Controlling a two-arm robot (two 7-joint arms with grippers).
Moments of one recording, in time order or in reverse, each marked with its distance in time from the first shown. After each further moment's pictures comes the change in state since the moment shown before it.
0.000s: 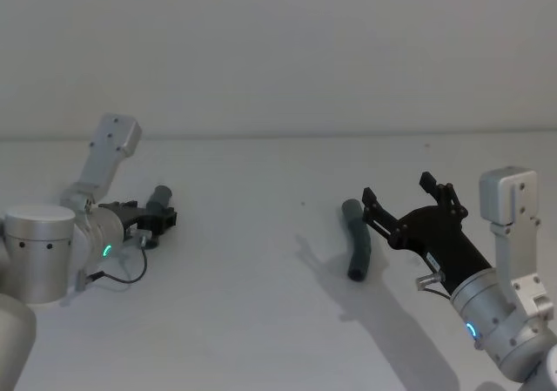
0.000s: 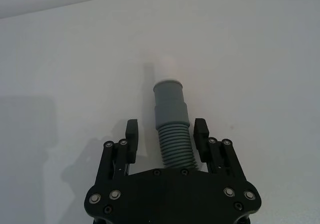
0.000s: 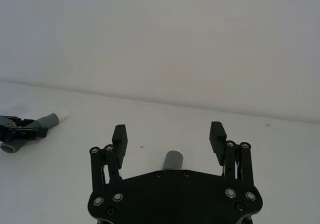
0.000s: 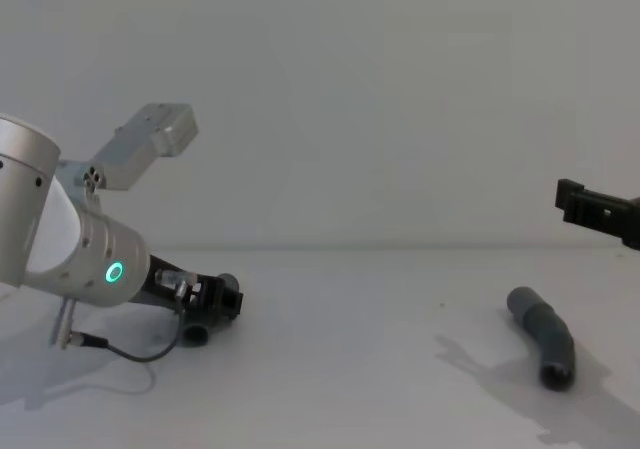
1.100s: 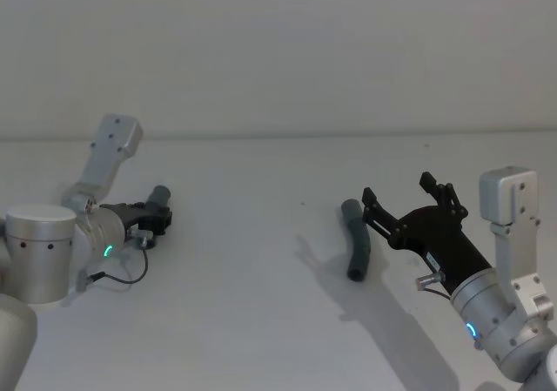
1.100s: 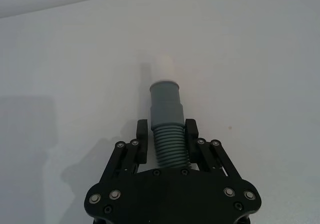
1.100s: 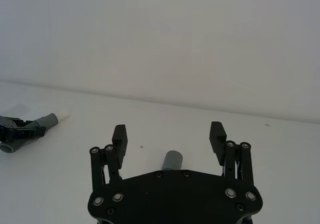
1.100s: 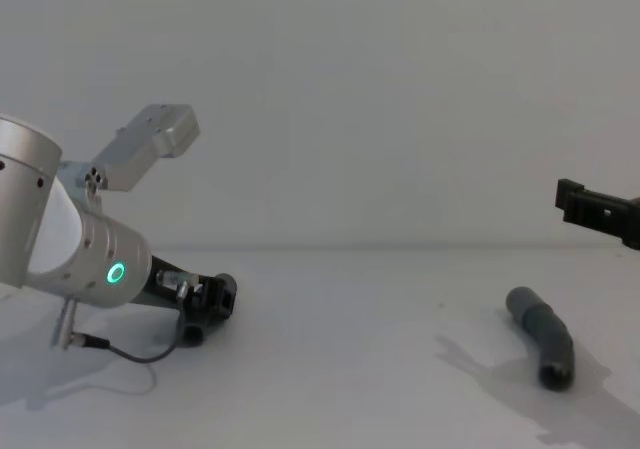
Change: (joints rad) left arm 0.000 -0.001 0.002 0.001 0.000 0.000 -0.001; right arm 0.000 0.000 0.000 0.000 0.000 0.000 0.000
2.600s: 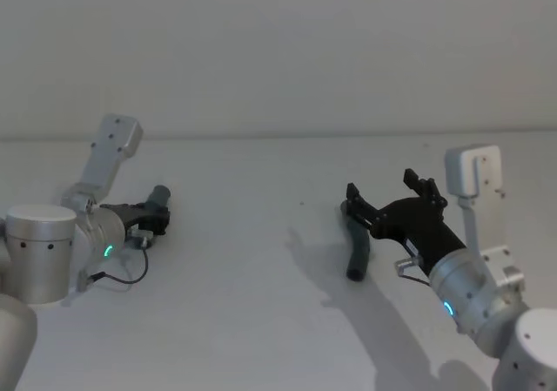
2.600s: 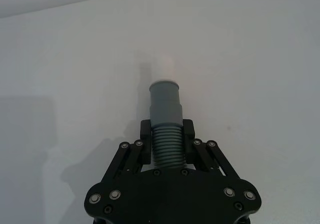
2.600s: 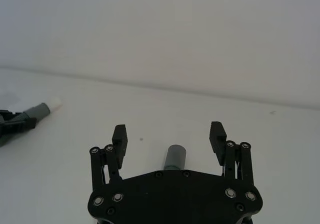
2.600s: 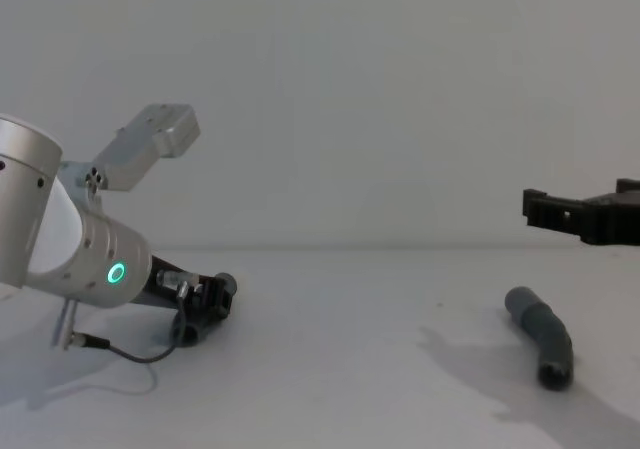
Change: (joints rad) left arm 0.000 0.000 0.000 0.000 0.000 0.000 0.000; right arm 0.074 -0.043 -0.033 0.003 -0.037 0.181 -0.048
